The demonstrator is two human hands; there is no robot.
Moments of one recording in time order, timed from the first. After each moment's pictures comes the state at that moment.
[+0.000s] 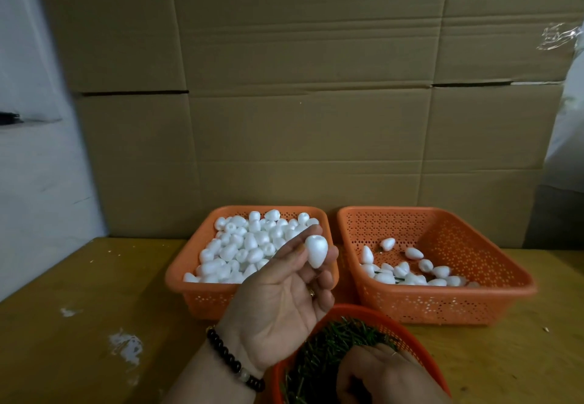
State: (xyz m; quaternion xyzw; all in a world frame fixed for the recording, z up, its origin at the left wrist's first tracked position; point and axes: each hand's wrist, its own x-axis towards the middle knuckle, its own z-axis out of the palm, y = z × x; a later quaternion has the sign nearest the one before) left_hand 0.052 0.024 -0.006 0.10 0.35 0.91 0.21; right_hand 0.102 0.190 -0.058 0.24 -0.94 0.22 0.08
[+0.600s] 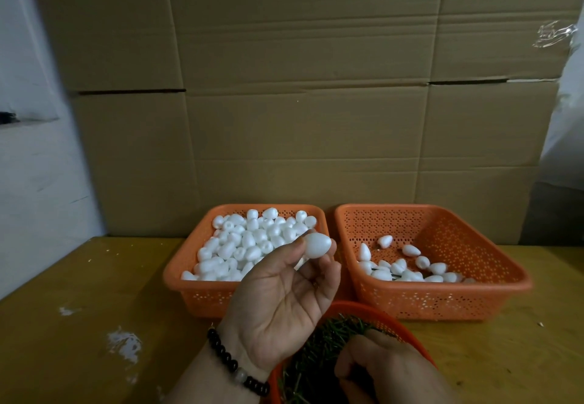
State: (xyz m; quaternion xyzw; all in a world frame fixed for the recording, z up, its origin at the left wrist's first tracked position) left_hand 0.057 0.029 0.000 0.05 0.19 0.95 0.26; right_hand 0.104 0.193 -0.055 0.21 -0.95 0.22 0.10
